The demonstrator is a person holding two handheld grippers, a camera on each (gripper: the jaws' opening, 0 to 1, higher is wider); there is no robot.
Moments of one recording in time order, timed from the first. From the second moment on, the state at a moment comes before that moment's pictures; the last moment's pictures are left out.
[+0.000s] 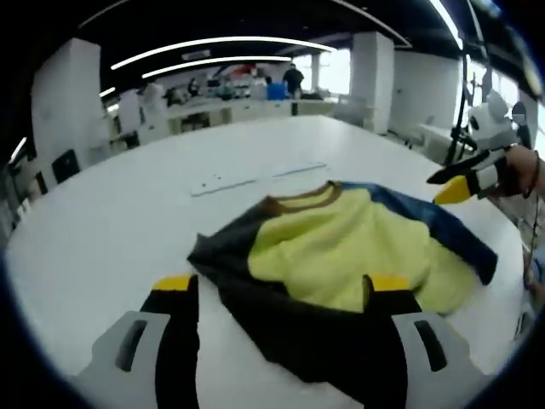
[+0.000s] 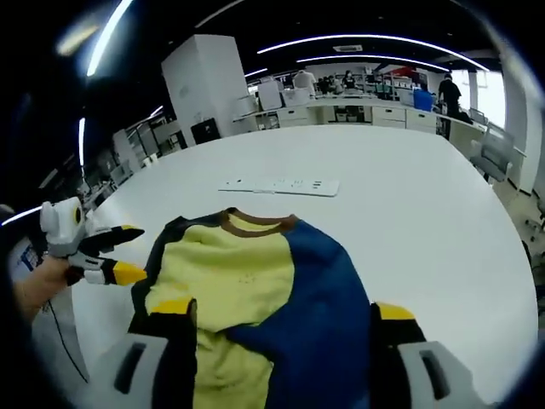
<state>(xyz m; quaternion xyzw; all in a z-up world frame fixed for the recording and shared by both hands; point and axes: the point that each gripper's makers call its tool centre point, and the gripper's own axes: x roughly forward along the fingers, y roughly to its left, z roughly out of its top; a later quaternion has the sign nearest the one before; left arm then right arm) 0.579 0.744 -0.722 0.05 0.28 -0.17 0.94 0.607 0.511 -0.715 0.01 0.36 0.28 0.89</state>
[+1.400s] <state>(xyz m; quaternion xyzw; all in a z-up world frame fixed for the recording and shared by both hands) 0.520 0.732 -0.764 0.01 0.38 -0.09 0.92 0.488 0.446 -0.767 -0.06 0.41 0.15 0.90</state>
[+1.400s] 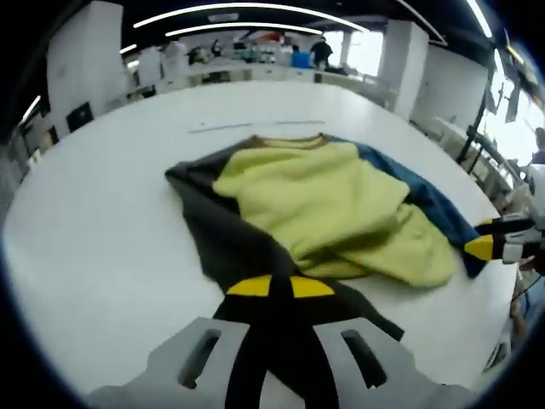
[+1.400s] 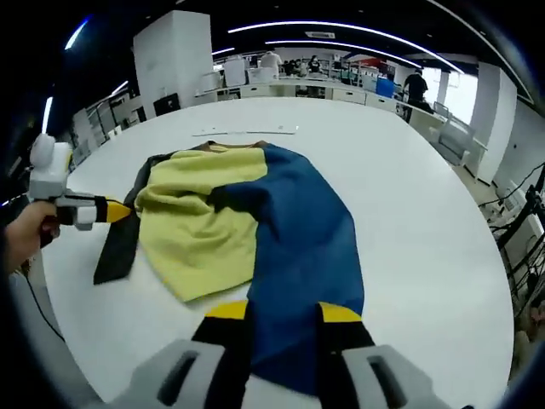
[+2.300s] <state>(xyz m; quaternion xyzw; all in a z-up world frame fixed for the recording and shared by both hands) 0.521 0.845 -0.751 0.03 0.37 0.00 0.93 0.536 0.359 -0.756 -0.08 0.41 0.09 0.91</state>
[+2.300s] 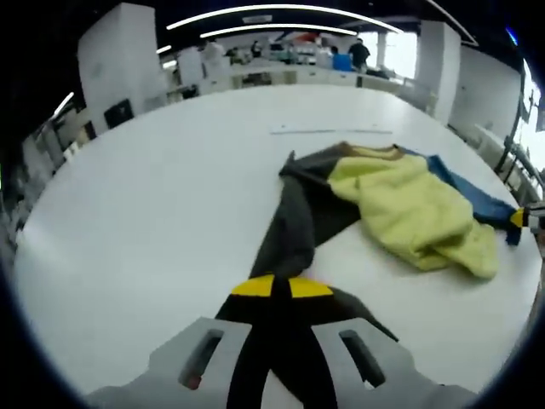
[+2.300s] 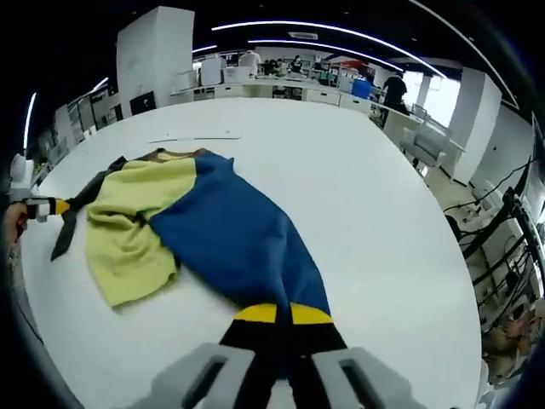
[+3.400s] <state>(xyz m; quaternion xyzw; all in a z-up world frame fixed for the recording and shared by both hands) 0.526 0.919 -0.742 0.00 0.36 0.08 0.93 0.558 0.315 -0.762 -0.09 0.44 0.03 0.89</state>
